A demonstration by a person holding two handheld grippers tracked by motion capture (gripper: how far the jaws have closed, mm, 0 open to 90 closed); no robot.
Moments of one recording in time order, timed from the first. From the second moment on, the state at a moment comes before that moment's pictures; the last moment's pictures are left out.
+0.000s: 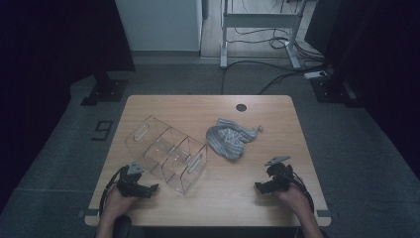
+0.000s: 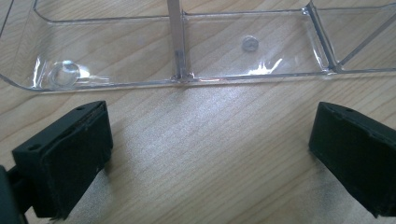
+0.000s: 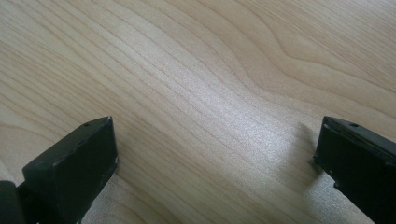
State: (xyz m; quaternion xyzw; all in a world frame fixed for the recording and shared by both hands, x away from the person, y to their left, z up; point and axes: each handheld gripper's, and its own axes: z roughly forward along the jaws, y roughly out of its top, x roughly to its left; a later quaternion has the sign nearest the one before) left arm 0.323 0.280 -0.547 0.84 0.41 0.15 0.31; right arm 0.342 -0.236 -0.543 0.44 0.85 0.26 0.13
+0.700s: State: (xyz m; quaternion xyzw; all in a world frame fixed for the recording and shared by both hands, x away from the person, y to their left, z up) left arm 0.324 0.280 -0.548 0.84 0.42 0.15 0.31; right arm 0.346 -0.233 -0.540 0.44 0.86 0.24 0.12
